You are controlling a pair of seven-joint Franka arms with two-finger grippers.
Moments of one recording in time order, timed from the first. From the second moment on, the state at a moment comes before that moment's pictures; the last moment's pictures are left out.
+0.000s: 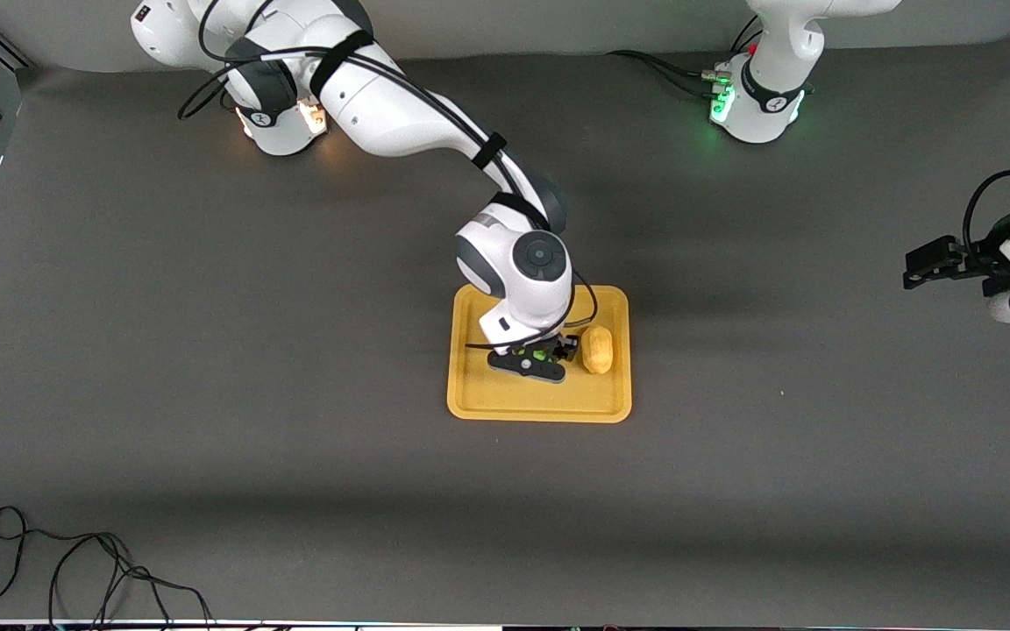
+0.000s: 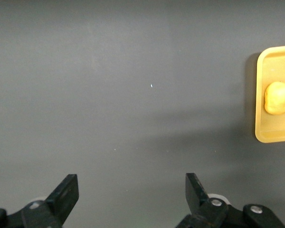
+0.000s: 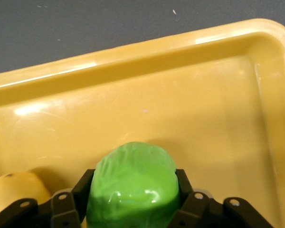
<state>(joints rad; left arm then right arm) -0.06 0.08 0.08 -1.62 -0.01 1.63 0.15 0.87 1.06 -0.14 -1.03 0.03 2.12 1.05</state>
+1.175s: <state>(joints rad) -0.06 0.10 0.08 -1.56 -0.01 1.57 0.17 0.85 0.92 -0.14 -0.97 0.03 1.91 1.05</state>
